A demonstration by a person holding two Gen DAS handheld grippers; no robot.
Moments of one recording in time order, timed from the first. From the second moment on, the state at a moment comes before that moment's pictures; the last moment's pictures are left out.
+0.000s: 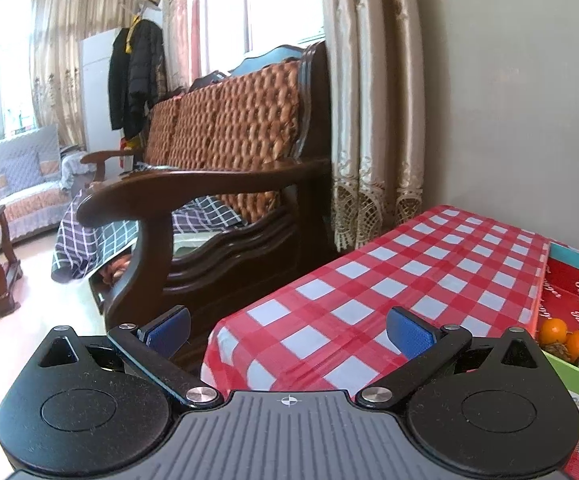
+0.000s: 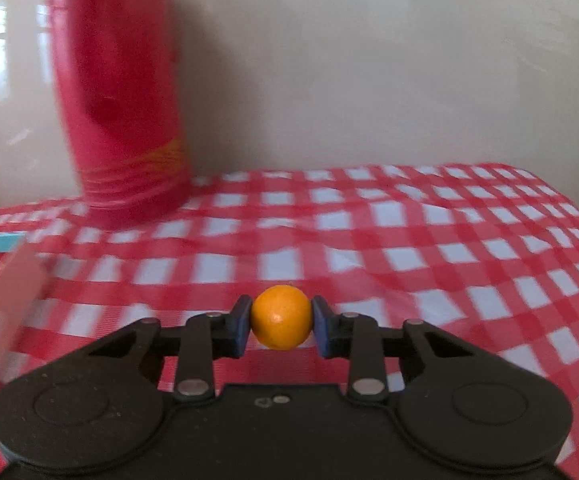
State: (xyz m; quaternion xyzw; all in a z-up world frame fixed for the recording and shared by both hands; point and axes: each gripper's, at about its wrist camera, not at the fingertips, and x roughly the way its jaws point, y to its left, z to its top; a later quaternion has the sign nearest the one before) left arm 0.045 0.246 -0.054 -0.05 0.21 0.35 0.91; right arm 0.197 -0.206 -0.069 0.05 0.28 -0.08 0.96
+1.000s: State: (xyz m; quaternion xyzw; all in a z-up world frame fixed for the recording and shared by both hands) left arm -0.006 0.331 -0.066 -0.11 0.21 0.42 0.88; right arm 0.219 0.019 -0.051 -0.03 0.29 0.22 0.93
